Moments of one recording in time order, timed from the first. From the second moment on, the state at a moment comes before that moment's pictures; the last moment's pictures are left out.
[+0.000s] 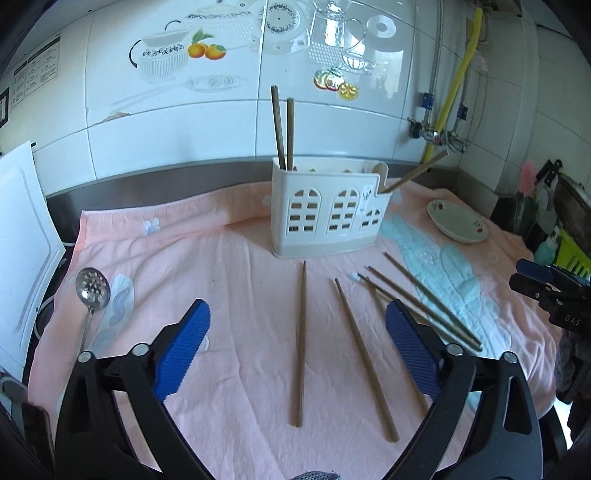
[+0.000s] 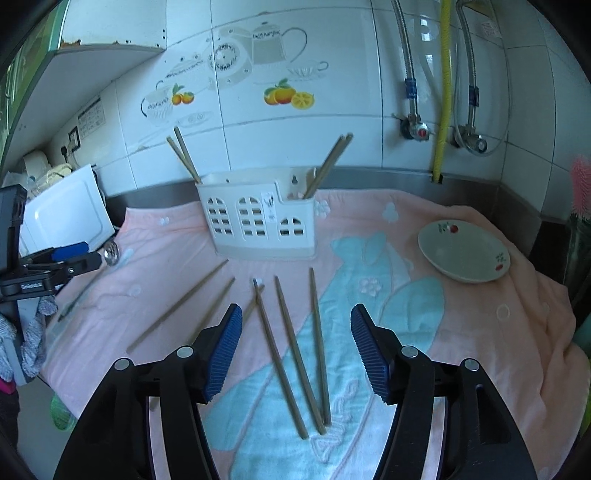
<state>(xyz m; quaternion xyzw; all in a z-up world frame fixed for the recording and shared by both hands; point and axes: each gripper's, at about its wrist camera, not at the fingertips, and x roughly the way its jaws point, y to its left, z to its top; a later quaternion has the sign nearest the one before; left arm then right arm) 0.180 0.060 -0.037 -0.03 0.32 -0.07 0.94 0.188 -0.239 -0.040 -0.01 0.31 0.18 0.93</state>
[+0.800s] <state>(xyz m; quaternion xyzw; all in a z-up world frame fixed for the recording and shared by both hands) 0.154 0.077 -0.093 -0.07 0.37 -0.04 0.93 0.160 -0.223 -0.117 -0.06 0.36 0.23 0.90</state>
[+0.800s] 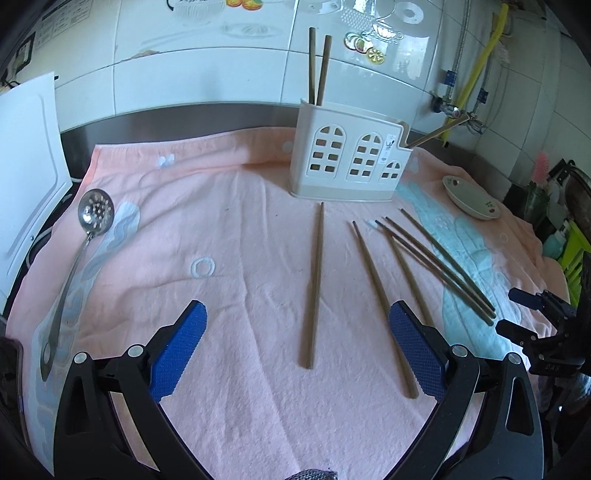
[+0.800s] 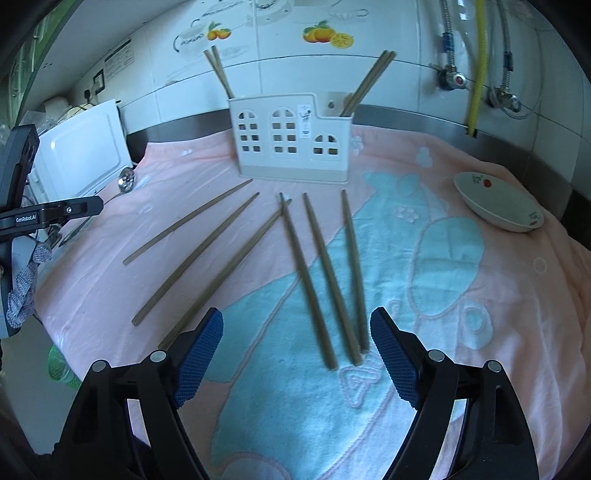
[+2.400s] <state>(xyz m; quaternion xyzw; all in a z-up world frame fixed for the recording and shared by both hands) 0.176 0.047 -0.133 -0.02 0.41 -0.07 0.91 0.199 -0.217 -0.142 -0.06 0.39 0.23 0.89</state>
